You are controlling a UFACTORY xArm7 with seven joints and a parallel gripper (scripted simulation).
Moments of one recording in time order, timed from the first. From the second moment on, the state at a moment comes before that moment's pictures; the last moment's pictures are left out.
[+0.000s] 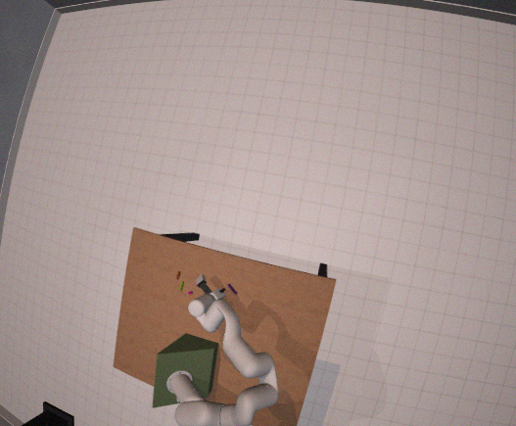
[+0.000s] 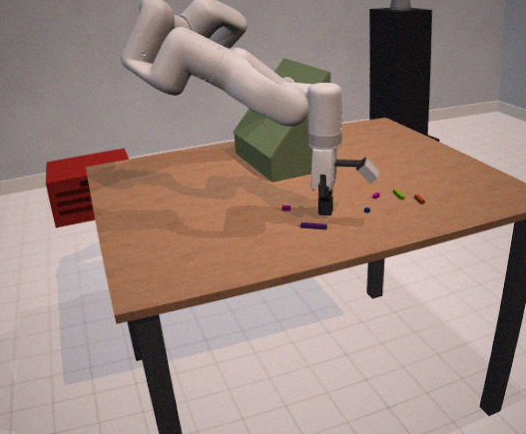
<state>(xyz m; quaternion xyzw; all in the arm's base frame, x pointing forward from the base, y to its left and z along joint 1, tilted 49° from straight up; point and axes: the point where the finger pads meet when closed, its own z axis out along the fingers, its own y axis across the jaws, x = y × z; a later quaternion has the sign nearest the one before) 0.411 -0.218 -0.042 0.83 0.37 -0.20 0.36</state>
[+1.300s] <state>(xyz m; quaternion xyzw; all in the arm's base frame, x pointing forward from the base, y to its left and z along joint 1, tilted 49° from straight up) 0.413 -0.220 -0.043 0.83 0.37 -0.20 0.36</state>
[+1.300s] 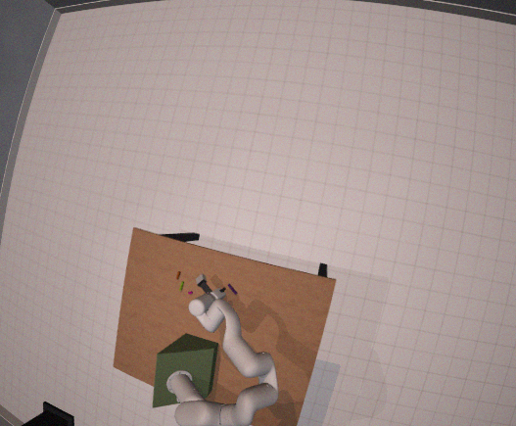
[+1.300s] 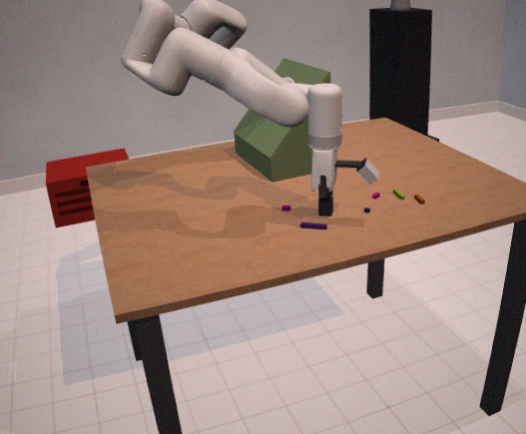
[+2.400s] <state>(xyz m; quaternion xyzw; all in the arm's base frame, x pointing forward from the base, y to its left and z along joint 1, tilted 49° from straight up) 0.412 -0.228 -0.050 0.83 0.37 -0.20 0.36</state>
